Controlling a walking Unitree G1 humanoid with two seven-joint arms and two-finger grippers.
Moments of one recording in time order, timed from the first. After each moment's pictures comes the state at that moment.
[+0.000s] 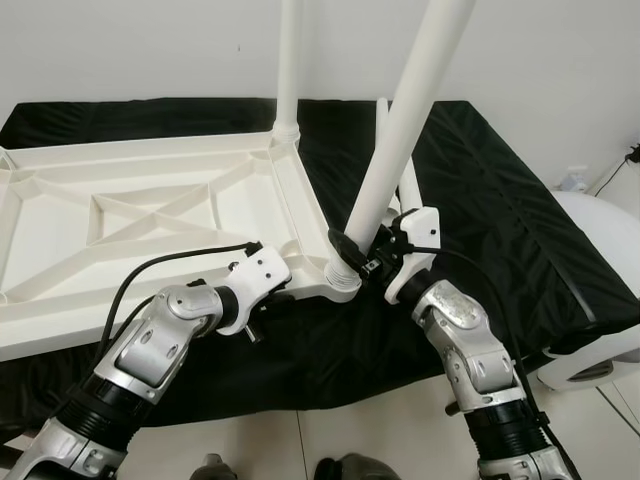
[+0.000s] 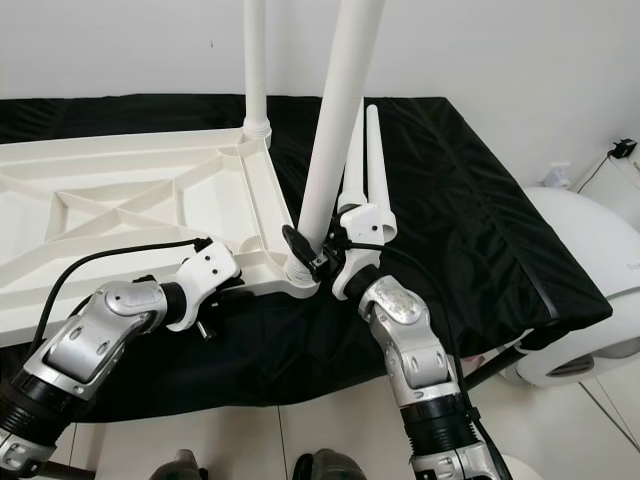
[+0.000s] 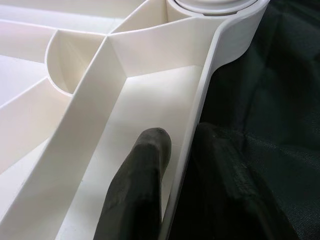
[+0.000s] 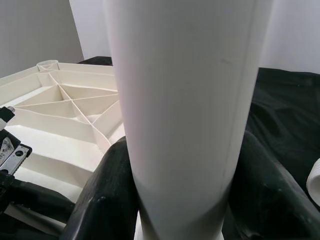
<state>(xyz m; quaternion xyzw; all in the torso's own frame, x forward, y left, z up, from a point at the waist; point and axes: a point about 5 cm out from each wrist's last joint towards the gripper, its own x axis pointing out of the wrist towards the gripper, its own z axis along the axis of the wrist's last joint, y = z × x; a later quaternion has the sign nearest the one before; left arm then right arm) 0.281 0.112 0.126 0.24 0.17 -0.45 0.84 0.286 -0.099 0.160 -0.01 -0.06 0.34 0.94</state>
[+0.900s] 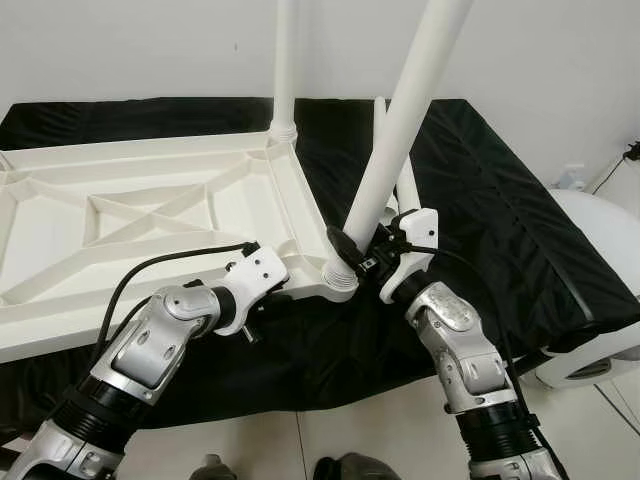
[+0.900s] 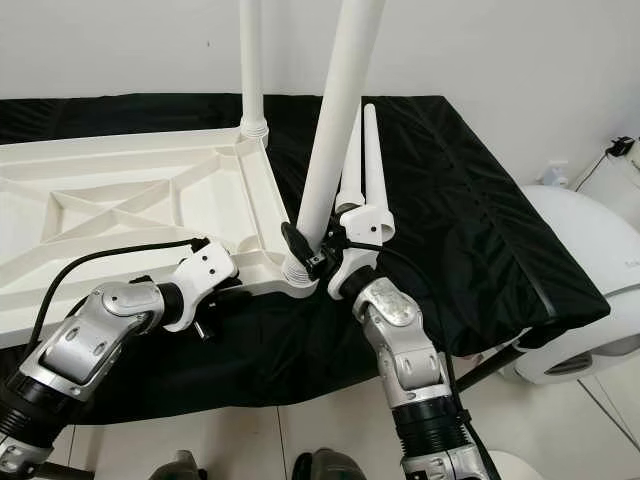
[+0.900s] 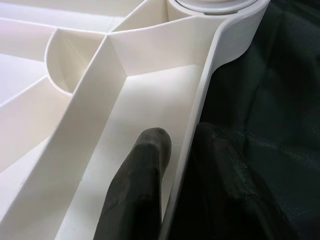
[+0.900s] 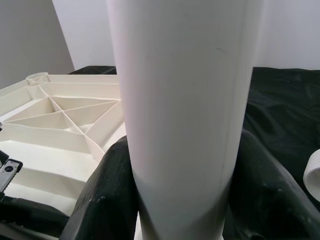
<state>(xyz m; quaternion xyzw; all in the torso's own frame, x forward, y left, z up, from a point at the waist) 0.280 0.116 0.128 0.25 0.18 -0.44 0.84 0.289 -0.094 0.158 0.01 -0.07 0.30 0.95</state>
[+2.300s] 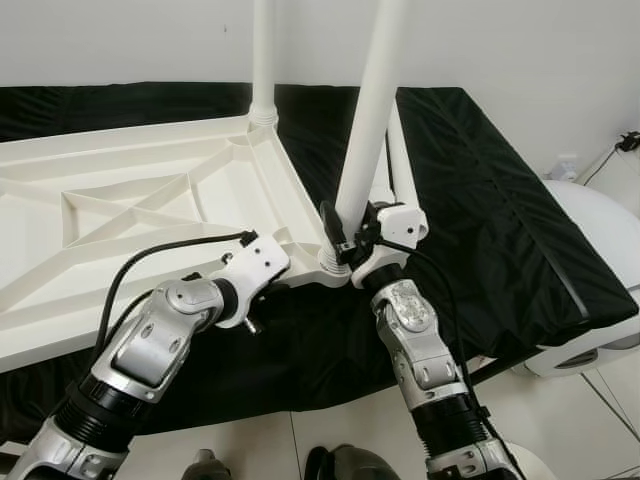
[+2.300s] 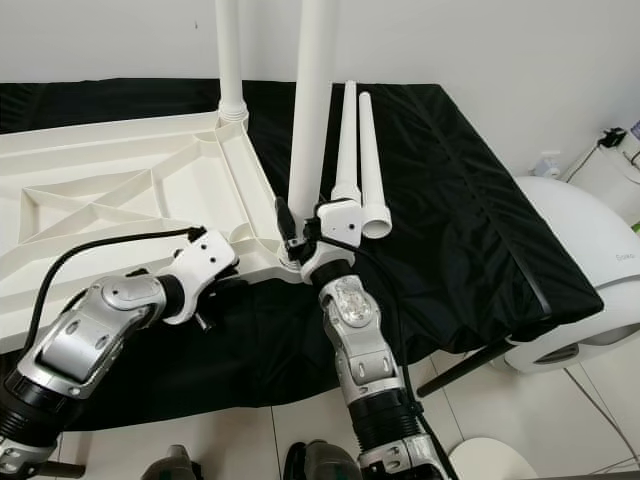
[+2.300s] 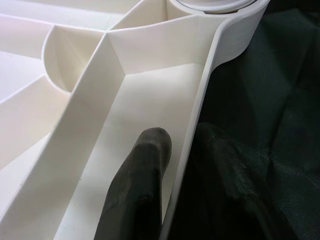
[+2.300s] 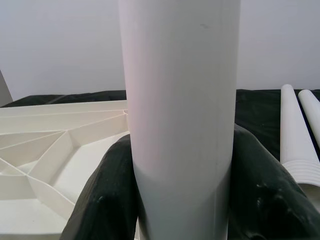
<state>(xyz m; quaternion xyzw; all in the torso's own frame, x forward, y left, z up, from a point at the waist) 0.277 0.107 0.143 0.23 0.18 -0.42 0.86 0.299 -0.072 0.156 0.03 -0.13 0.17 0.98</state>
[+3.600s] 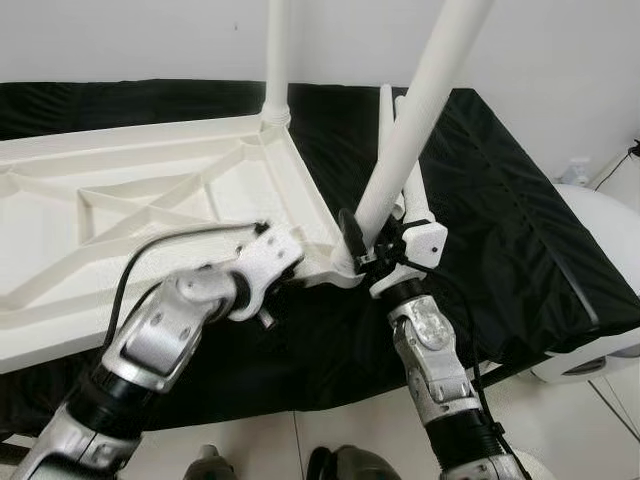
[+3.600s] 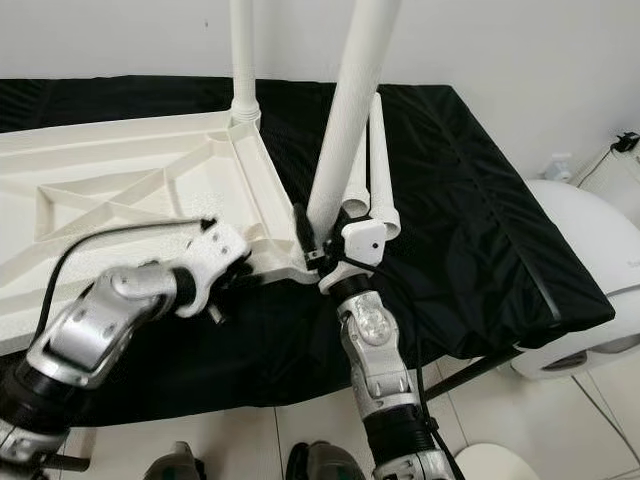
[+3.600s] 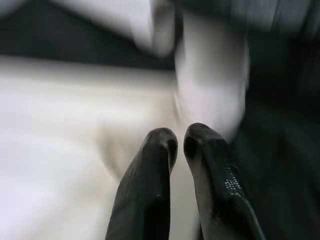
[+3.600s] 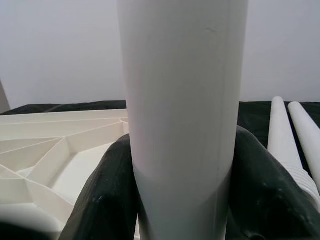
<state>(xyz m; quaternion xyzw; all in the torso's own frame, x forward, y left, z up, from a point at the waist) 0.285 0.081 0.198 0.23 0.07 -0.44 0.86 0.292 -0.095 0.141 0.02 -0.16 0.15 0.98</state>
